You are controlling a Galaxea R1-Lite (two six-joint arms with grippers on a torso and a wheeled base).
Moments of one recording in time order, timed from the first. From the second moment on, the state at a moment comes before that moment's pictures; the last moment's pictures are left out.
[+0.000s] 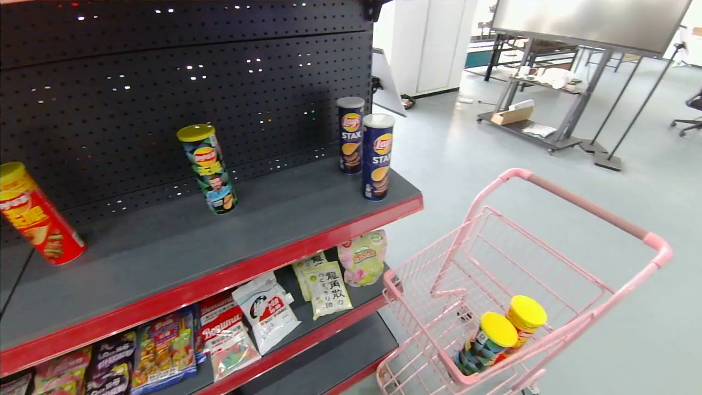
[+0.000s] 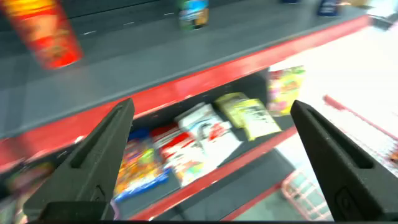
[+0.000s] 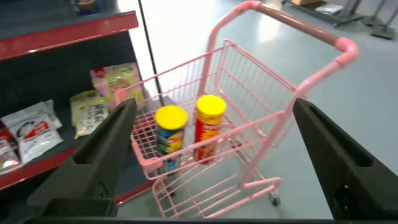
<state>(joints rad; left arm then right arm) 0.00 0.00 0.00 0.00 -0.03 0.03 0.00 0.00 0.00 0.00 -0.03 0.00</state>
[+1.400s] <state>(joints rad) 0.00 0.00 0.00 0.00 -0.03 0.04 0.00 0.00 0.00 0.00 -0.02 0.00</state>
